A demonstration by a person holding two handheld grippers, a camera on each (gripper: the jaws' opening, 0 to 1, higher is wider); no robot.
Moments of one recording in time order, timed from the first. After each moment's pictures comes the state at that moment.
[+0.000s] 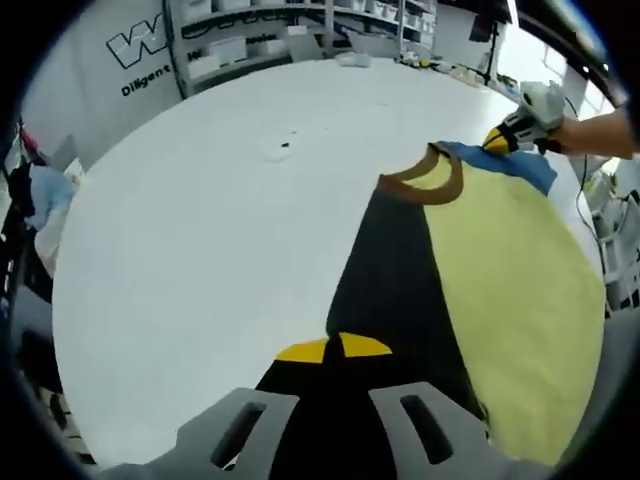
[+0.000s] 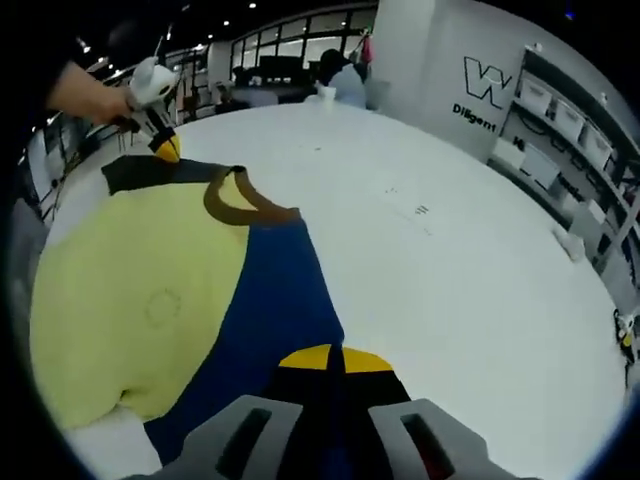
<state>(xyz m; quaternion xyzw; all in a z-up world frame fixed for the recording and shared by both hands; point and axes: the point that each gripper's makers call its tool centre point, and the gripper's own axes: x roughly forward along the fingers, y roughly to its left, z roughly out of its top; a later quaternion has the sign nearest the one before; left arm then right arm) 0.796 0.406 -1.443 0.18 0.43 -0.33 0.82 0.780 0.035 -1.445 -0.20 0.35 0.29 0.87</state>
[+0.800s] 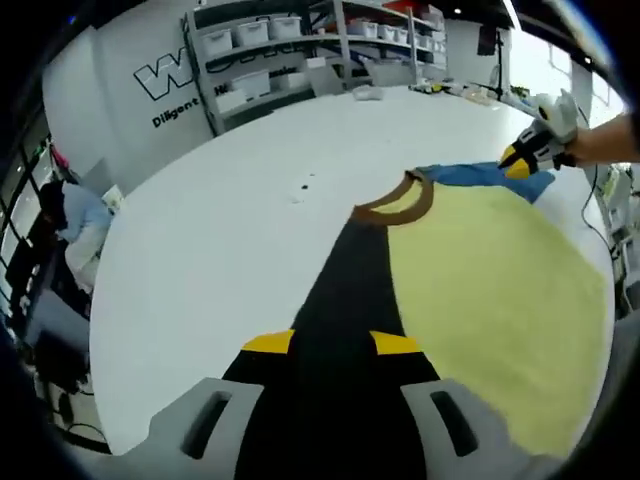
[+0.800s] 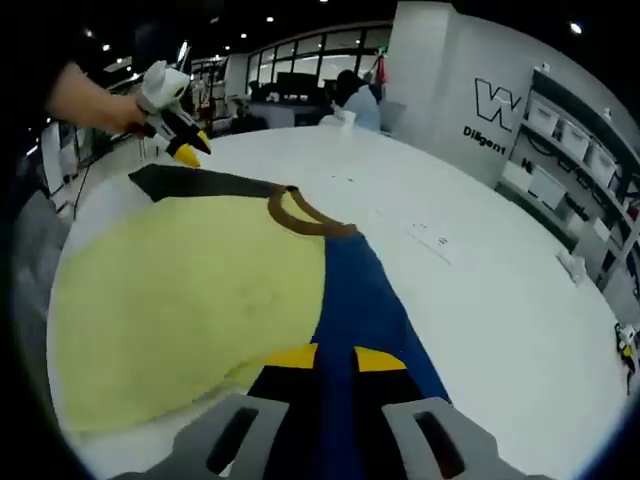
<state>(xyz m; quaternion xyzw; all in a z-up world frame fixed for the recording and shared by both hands) 0.741 0.411 -1.391 0.18 0.35 -0.30 0.87 0.696 0.063 -1.410 -0.17 0.31 0.33 0.88</state>
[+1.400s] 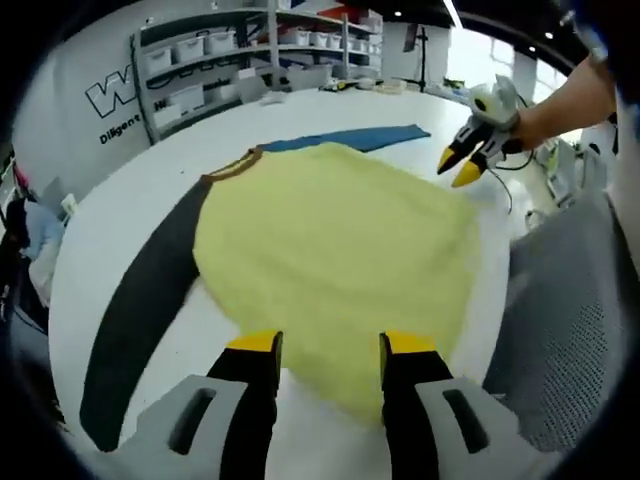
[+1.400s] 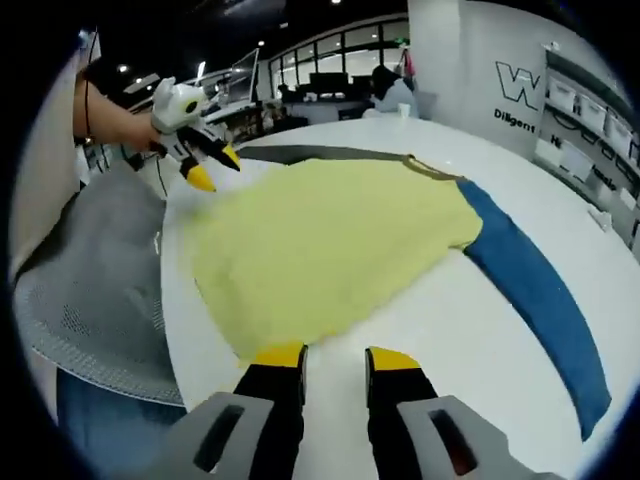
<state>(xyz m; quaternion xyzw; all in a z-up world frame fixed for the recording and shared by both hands) 0.501 0.366 -1.416 0.19 0.35 -0.43 0.81 0.472 0.105 -1.431 -0.13 0.35 0.41 0.83</state>
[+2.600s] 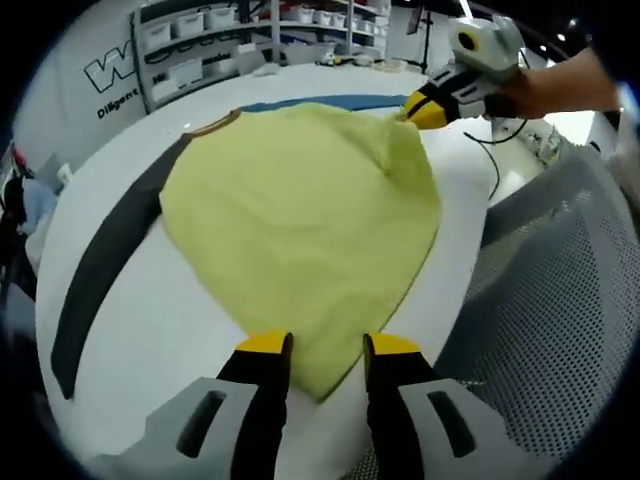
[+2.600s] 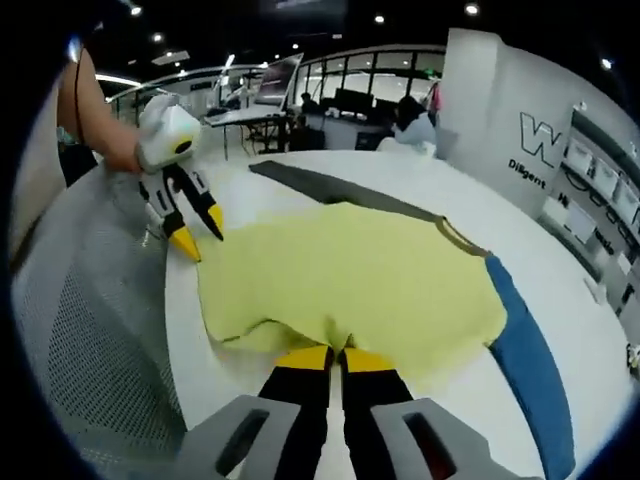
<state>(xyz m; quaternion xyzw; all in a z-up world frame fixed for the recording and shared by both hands) 0.457 0.376 -1.444 0.19 0.40 -0.40 0.80 0.510 0.200 -1.391 -0.20 0.27 0.42 0.84</state>
